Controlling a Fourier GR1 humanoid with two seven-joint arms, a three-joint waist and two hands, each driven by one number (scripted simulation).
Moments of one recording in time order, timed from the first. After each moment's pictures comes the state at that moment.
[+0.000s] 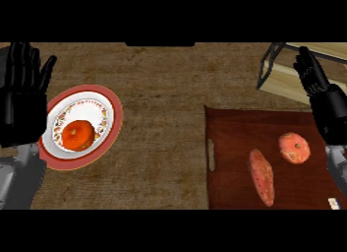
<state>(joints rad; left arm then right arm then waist) -0.30 0.32 -0.02 -1.61 0.38 0.30 -0.11 -0.32 -0.56 0.23 -1.57 -0.20 -0.26 0.01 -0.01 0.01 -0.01</state>
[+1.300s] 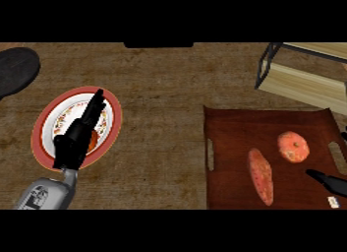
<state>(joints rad) -0.18 0.31 -0.28 -1.45 0.13 0.23 0.00 0.15 -0.52 -0.04 -1.45 -0.37 -0.16 -0.27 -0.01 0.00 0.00</state>
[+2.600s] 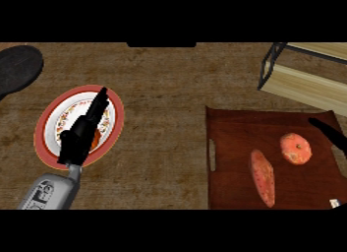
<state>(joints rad) -0.21 0.26 -0.24 -1.39 0.07 0.17 -0.01 0.03 -0.91 0.22 -2.09 -0.06 0.08 0.74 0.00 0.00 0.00</state>
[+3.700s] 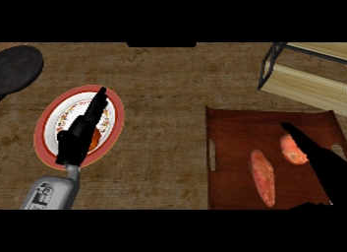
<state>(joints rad) -0.18 0.19 -0.14 -1.43 -0.01 0.09 0.02 0.00 -0.54 0.27 -2.15 0.29 0.22 0.93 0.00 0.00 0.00</state>
